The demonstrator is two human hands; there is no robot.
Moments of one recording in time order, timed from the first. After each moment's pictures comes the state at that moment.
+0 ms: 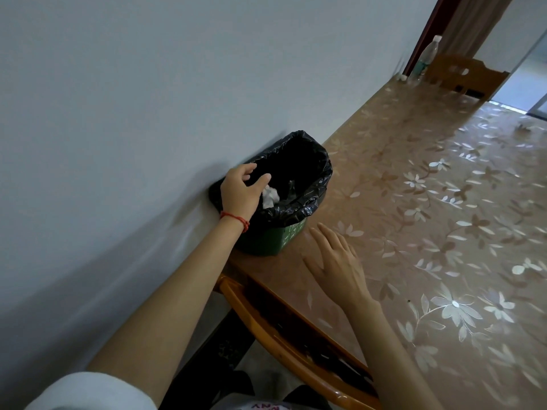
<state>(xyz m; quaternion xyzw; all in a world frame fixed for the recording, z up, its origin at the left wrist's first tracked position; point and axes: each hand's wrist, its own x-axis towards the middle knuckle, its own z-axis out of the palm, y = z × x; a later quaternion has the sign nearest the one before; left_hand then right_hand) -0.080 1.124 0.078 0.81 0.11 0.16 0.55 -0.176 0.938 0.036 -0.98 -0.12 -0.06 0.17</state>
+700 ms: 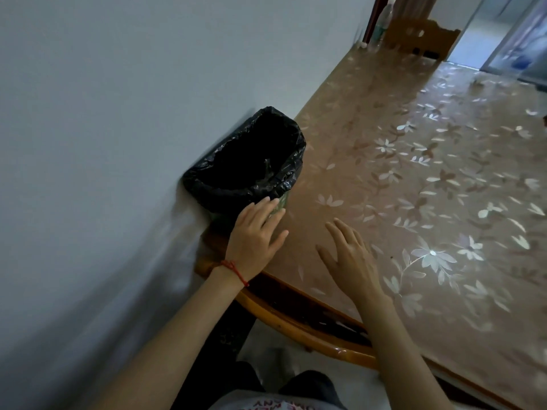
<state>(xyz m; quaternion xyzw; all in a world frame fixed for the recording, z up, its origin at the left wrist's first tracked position) -0.164 1.099 0.017 0.92 -0.27 0.20 0.18 -0.219 0.903 0.009 -0.99 0.01 -0.06 0.15</state>
